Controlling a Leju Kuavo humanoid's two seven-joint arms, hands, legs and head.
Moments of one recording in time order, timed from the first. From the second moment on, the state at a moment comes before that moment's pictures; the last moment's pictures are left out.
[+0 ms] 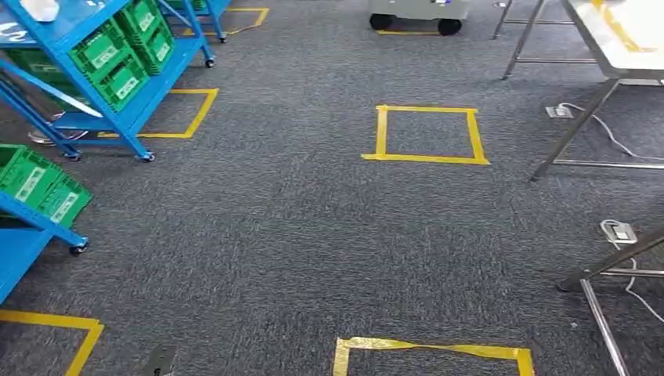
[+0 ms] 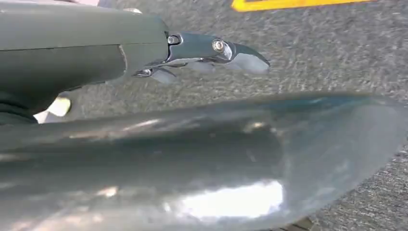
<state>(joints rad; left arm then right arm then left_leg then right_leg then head) -0.09 -0.22 1.20 -0.21 -1.12 0.40 -0.31 -0.08 0.18 -1.38 -0.23 1.47 -0.32 -0.19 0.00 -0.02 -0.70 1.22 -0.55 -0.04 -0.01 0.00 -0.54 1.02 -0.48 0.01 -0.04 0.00</state>
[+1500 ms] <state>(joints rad) -0.09 -0.22 1.21 -0.21 -1.12 0.41 -0.31 -0.08 0.18 -1.37 -0.23 1.47 -0.32 -0.20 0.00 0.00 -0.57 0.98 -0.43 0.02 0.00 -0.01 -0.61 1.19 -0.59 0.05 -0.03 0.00</state>
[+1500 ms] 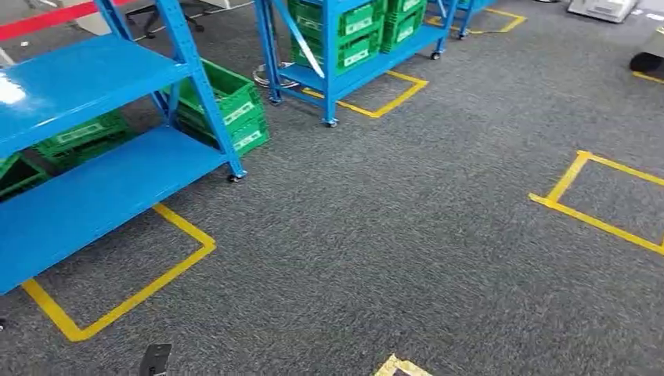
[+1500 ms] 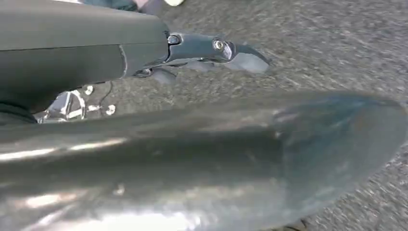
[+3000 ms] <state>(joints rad) -0.08 -0.22 1.21 -0.21 -1.12 0.41 -0.30 -0.08 0.18 -1.36 -0.22 1.48 -0.33 -0.20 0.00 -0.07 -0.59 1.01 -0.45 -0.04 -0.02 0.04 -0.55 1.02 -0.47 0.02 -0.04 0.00</state>
